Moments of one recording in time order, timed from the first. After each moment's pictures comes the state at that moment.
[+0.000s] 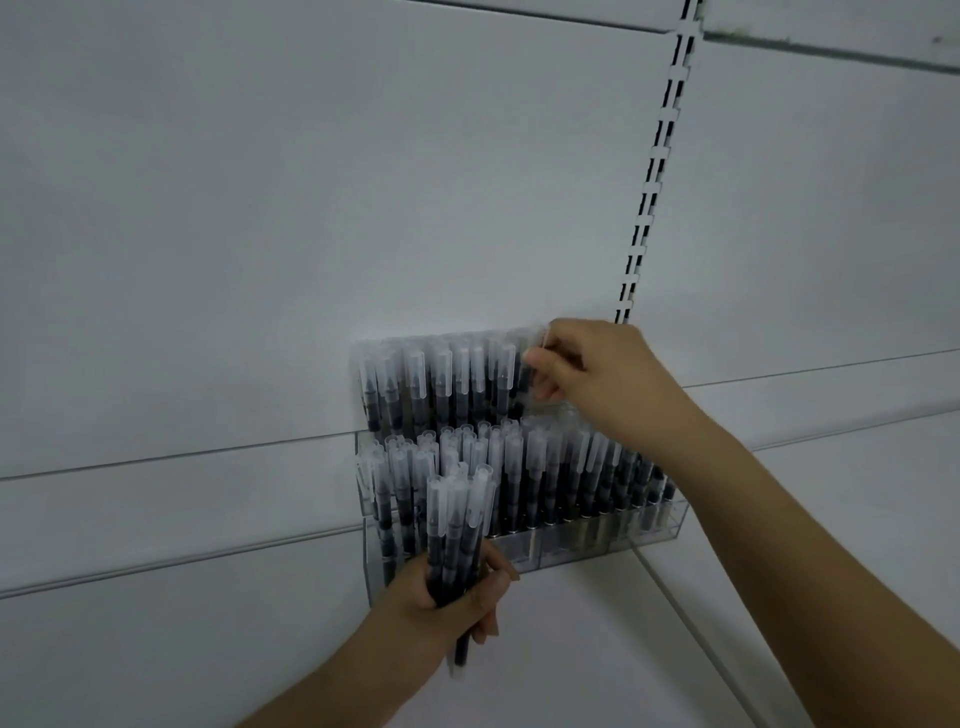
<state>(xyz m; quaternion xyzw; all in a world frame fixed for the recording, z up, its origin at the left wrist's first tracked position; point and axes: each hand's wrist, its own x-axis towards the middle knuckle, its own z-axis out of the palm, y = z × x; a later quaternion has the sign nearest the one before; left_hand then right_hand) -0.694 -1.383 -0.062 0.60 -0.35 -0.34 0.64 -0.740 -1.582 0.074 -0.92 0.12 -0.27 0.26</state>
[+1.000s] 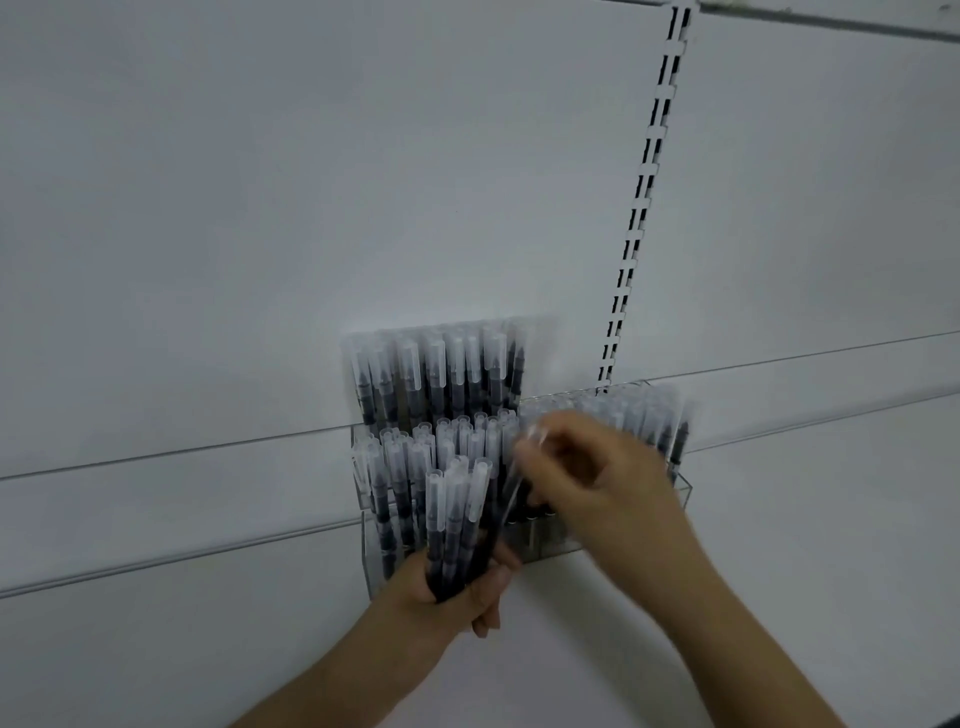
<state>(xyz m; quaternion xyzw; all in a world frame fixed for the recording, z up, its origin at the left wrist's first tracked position) -0.694 -1.383 -0.067 0.60 -0.39 -0.31 0.63 -0.795 -1.524 0.016 -0.84 0.13 -0.33 0.41</state>
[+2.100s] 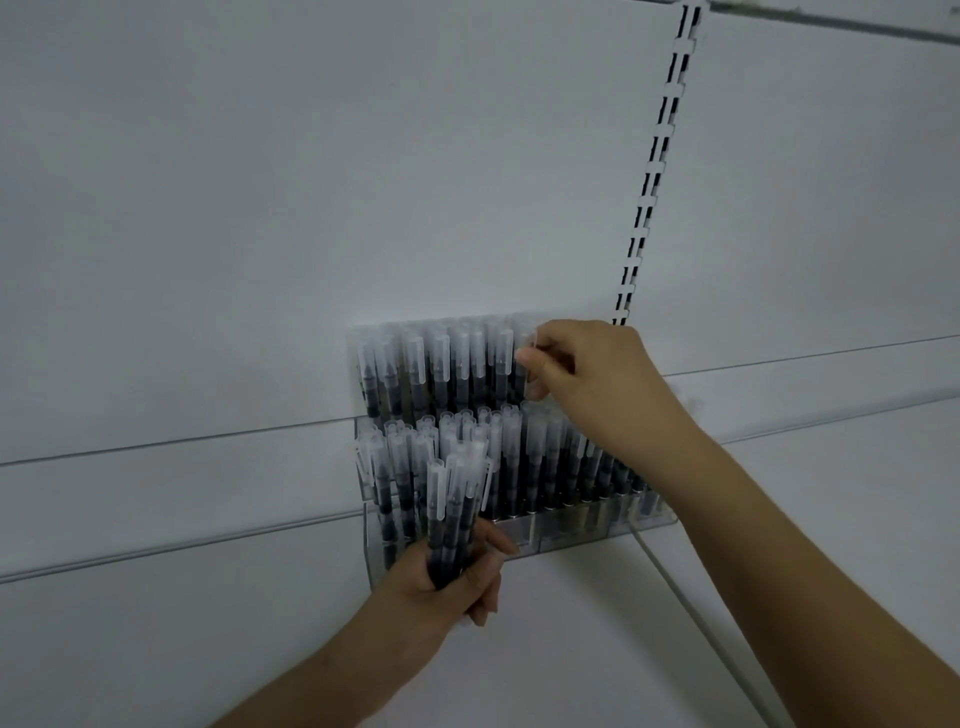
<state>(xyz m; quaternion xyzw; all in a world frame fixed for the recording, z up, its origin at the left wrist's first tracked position) -0.697 -1.383 -0.065 0.59 -0.39 -0.31 0.64 -0.746 -1.568 0.065 -0.93 0.15 -0.28 0.20</state>
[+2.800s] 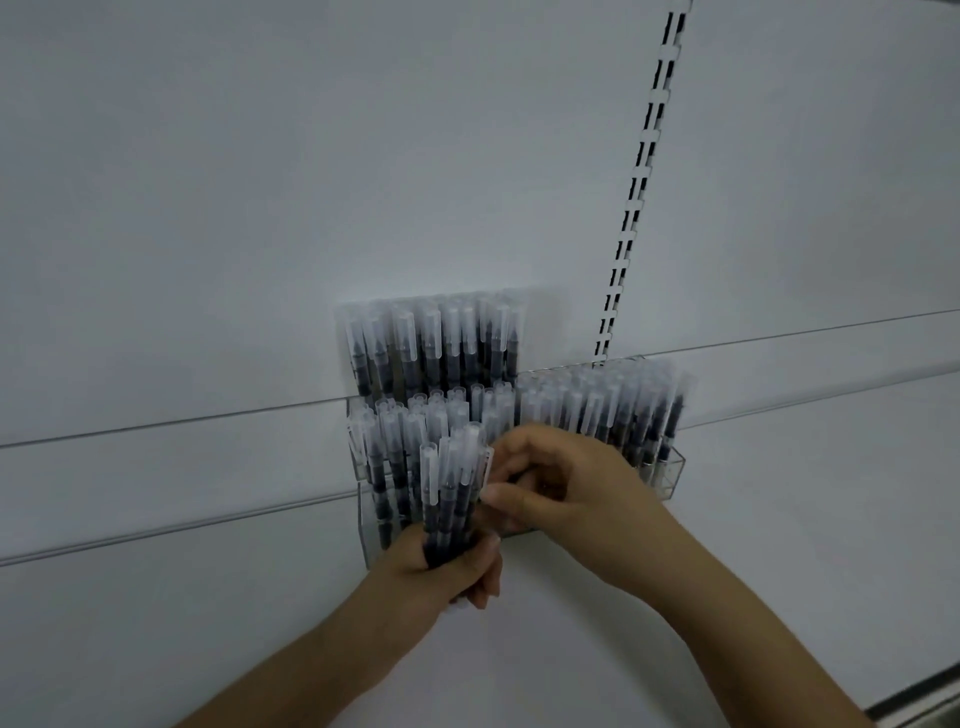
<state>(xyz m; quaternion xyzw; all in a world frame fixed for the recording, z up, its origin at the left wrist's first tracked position) -0.701 -1.378 -0.058 0.61 -0.38 -0.34 0.60 -0.797 -1.527 0.002 -0.87 0.07 -0.16 0.45</state>
